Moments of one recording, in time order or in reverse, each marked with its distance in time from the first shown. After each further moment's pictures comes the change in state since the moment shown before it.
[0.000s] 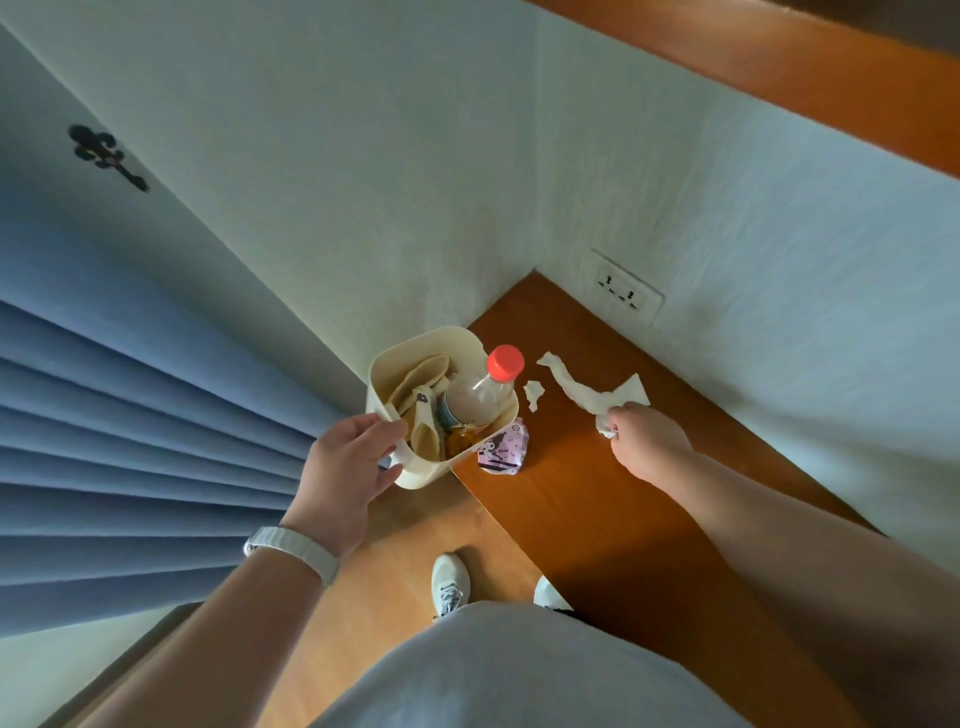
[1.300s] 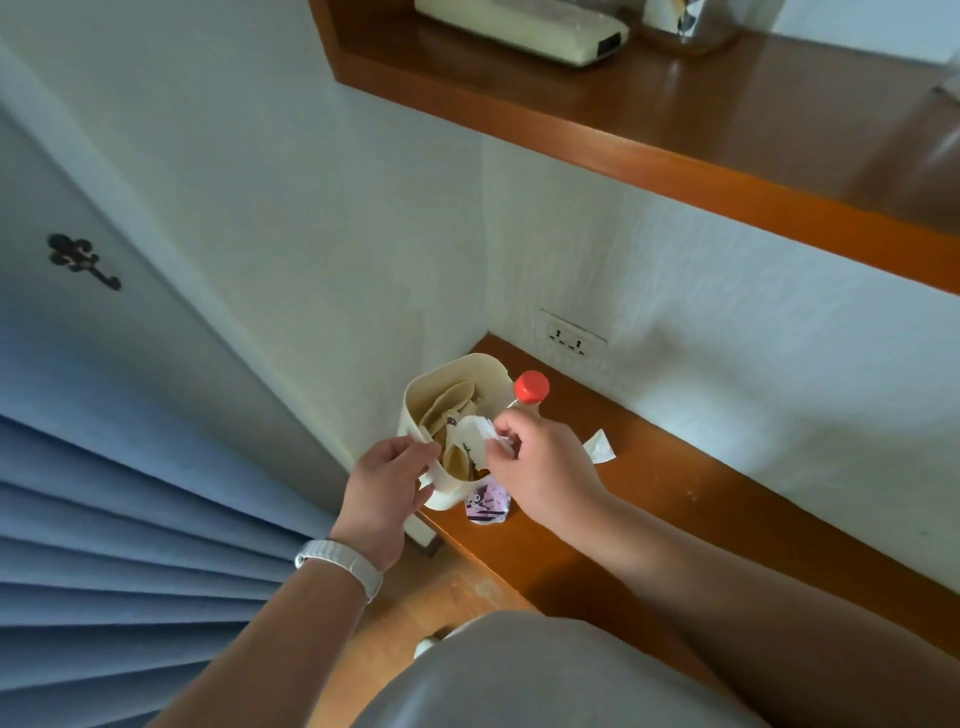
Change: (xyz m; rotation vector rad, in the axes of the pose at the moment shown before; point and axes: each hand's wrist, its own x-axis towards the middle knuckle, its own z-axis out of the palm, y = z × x) left_hand -0.002 0.024 0.019 0.092 -0.246 0.158; right_hand -0.101 -0.149 -0.107 0.603 0.498 -0.163
